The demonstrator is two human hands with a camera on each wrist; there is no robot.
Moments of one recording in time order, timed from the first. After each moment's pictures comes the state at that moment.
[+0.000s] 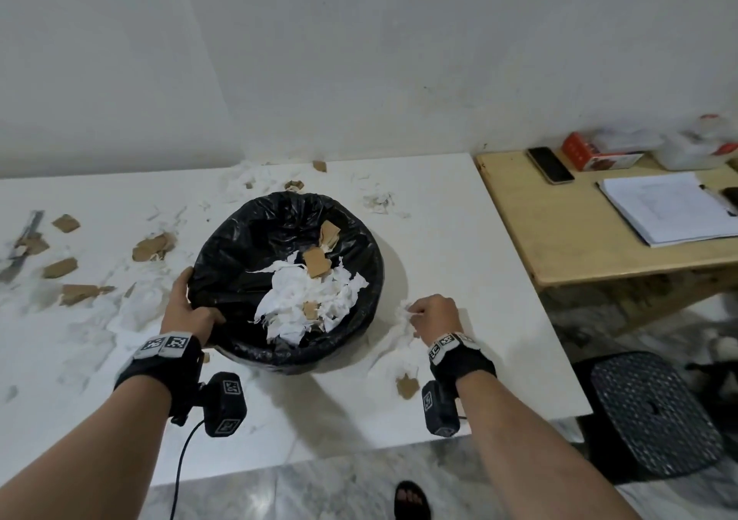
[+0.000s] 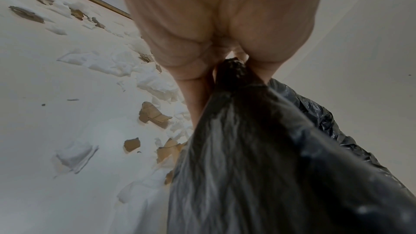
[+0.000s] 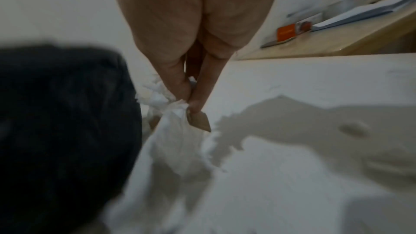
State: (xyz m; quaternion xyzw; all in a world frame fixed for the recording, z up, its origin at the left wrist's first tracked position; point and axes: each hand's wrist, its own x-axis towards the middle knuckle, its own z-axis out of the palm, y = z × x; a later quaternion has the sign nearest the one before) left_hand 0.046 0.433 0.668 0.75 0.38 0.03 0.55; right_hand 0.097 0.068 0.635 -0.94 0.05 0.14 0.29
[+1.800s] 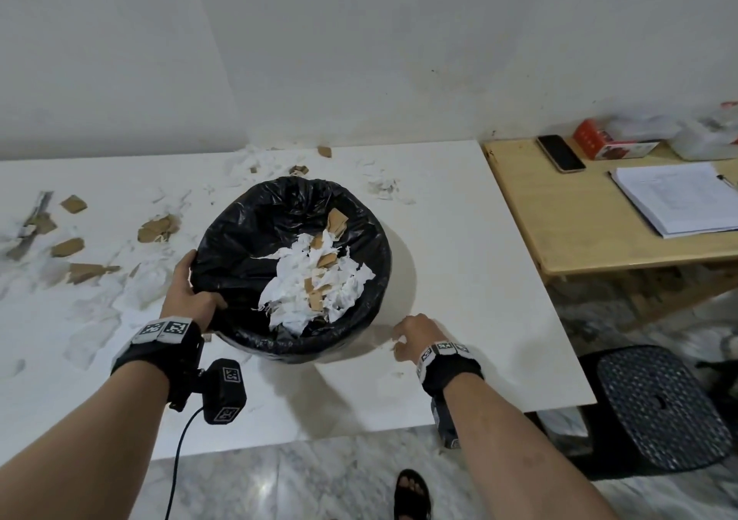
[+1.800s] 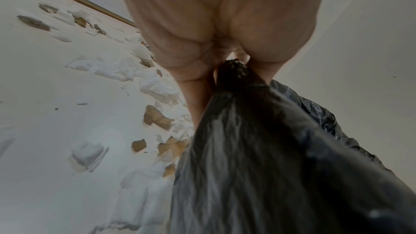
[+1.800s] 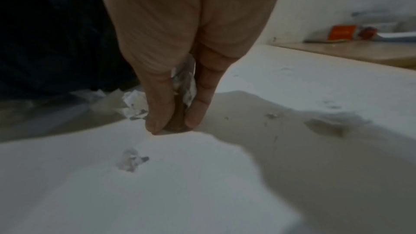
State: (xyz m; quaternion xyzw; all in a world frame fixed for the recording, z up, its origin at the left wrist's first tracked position) left_hand 0.034 0.425 0.672 0.75 0.36 0.05 0.55; right_hand 0.064 0.080 0.607 -0.94 -0.10 0.29 0.15
